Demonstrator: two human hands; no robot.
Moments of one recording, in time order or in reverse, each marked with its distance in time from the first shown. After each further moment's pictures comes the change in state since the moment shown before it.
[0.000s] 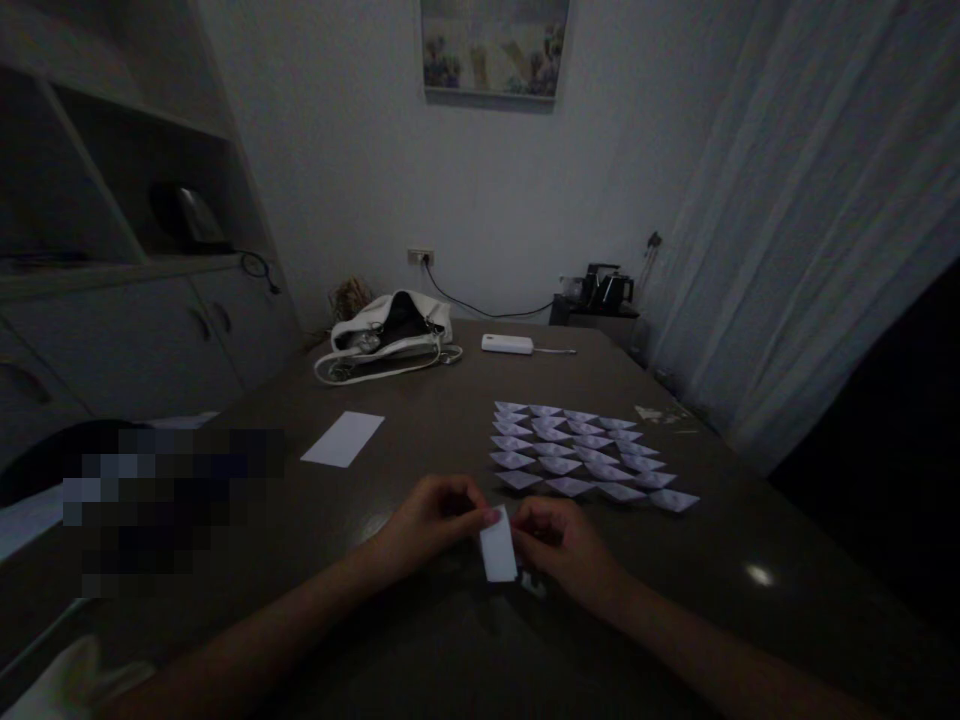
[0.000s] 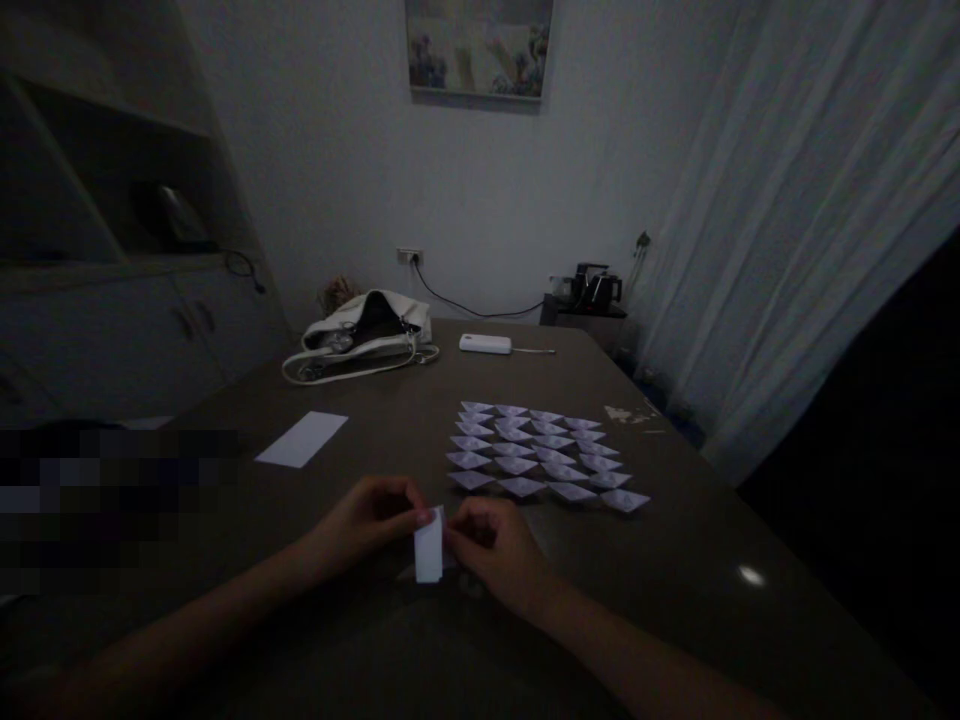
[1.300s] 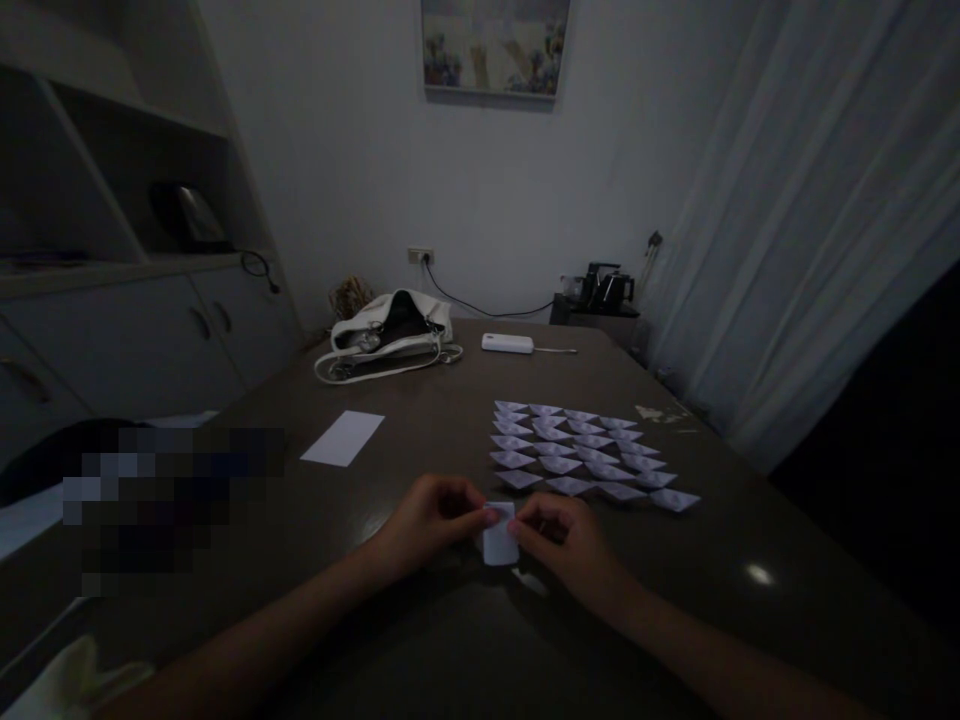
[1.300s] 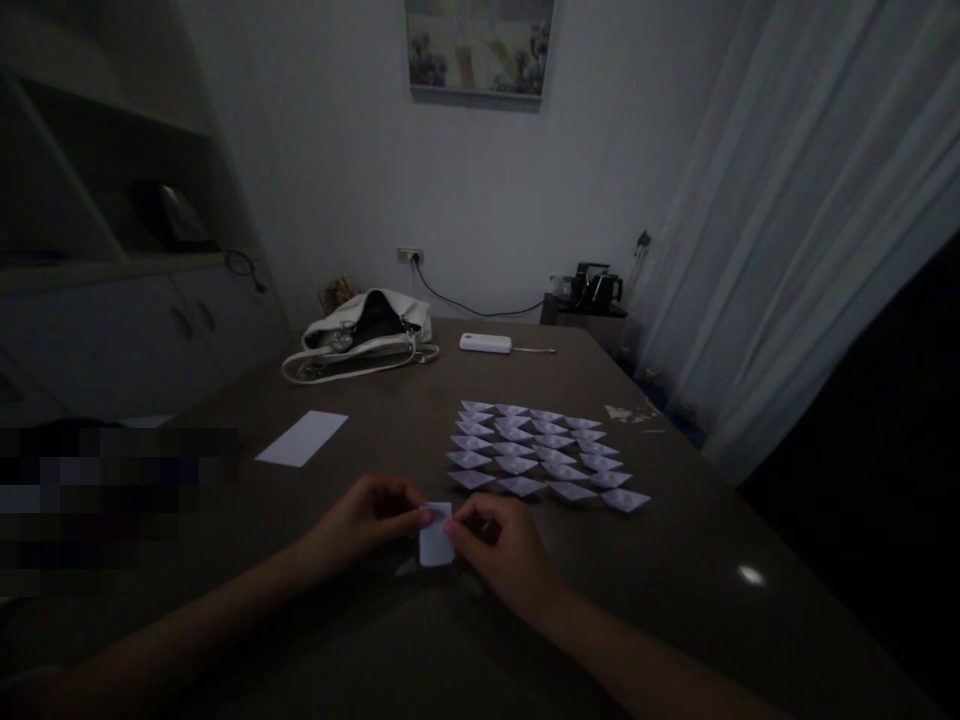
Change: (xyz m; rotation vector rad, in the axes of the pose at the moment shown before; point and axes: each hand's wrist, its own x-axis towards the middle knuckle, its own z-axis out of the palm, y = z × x) left_hand 0.000 -0.001 0.000 0.059 0.043 -0.057; right_hand -0.002 0.005 -0.003 -0.181 0.114 -0.064
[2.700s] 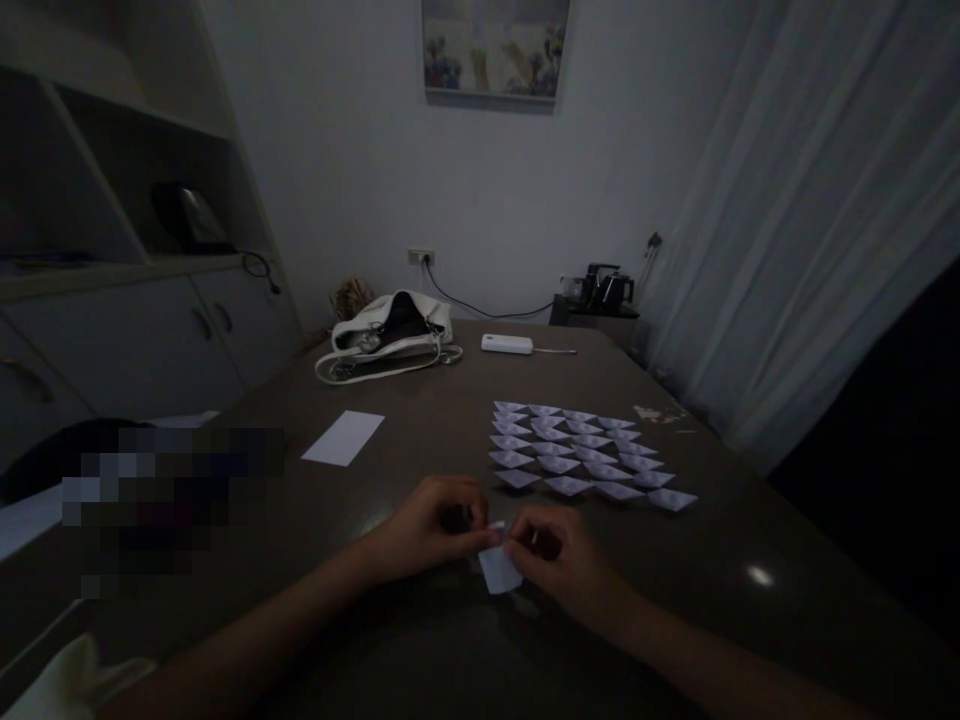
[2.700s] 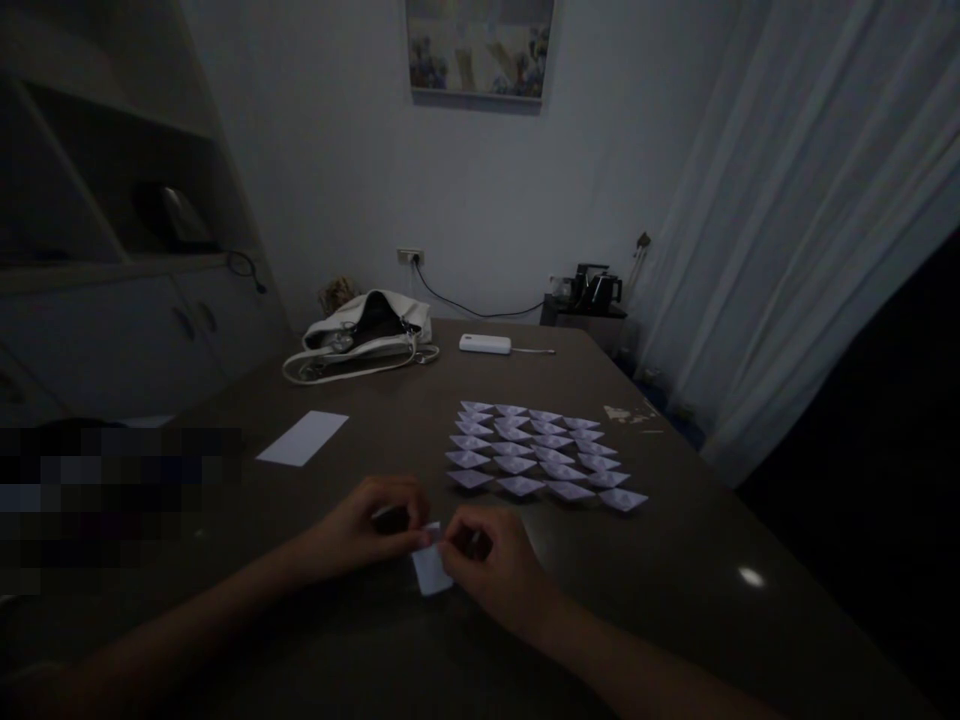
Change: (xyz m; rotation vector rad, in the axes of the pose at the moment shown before) left_hand -0.005 0.013 -0.006 0.310 -0.102 0.361; right_hand -0.007 -0.020 0.003 -0.108 -0.027 -0.068
